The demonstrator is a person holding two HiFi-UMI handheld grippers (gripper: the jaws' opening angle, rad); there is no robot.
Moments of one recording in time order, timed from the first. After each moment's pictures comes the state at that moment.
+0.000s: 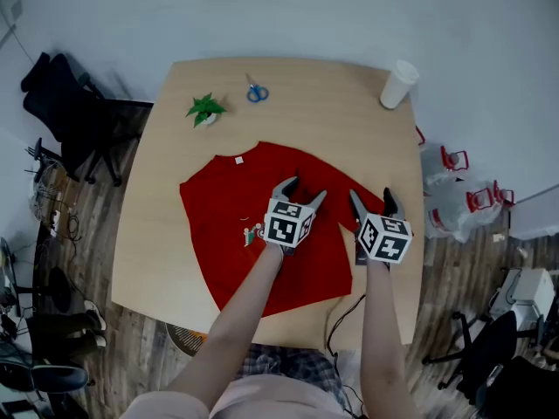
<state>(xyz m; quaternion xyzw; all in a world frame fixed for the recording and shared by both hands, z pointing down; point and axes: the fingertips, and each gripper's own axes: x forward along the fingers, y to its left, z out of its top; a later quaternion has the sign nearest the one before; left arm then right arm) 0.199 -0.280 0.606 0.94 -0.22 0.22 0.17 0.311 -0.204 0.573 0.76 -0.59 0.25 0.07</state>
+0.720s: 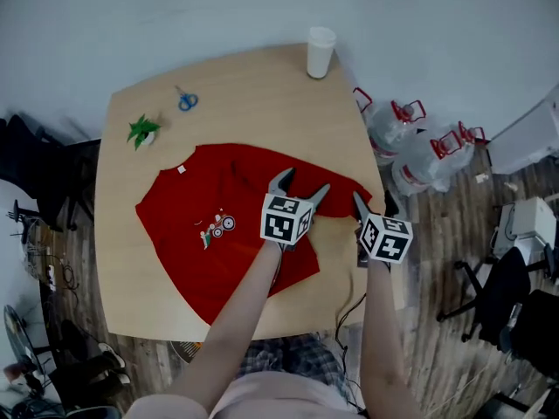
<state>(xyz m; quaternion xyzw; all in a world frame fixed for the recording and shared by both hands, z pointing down) 0.311 -0.166 0.588 0.96 -0.10 0.22 0.15 0.398 -0.045 0.597 0.83 -0.47 0.29 0.06</state>
